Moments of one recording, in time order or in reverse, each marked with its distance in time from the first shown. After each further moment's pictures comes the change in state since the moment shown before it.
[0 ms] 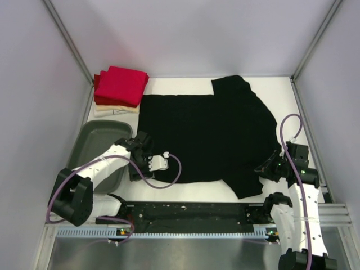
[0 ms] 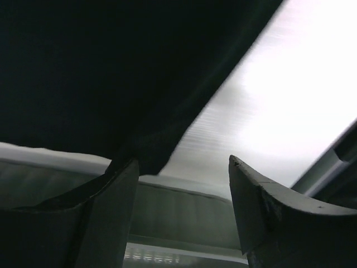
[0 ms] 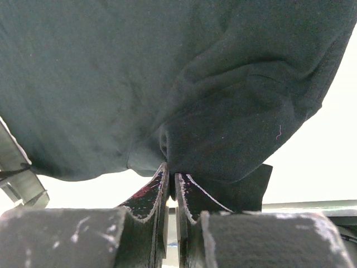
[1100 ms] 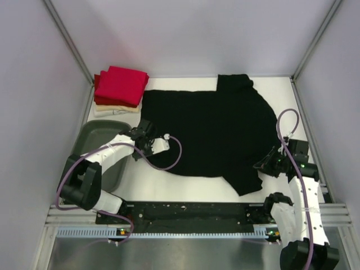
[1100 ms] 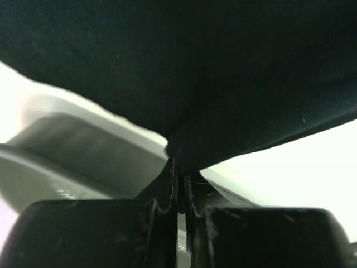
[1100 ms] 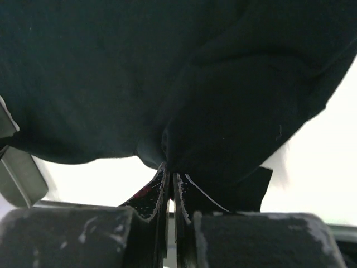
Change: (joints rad) left arm 0.043 0.153 0.145 0.257 -0.208 -0.079; right arm -0.024 0.088 0.028 0.113 -0.071 -0.092
